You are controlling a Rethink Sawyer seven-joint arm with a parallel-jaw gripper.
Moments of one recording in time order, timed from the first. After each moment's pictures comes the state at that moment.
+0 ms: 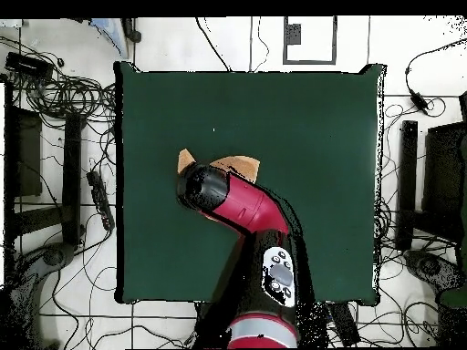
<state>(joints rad) 0.06 -0.52 -0.15 1.69 0.51 0.45 1.92</state>
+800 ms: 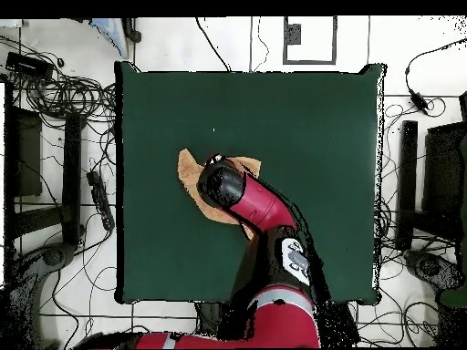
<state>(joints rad) -0.03 -0.44 -0.10 1.69 0.53 0.24 1.97</state>
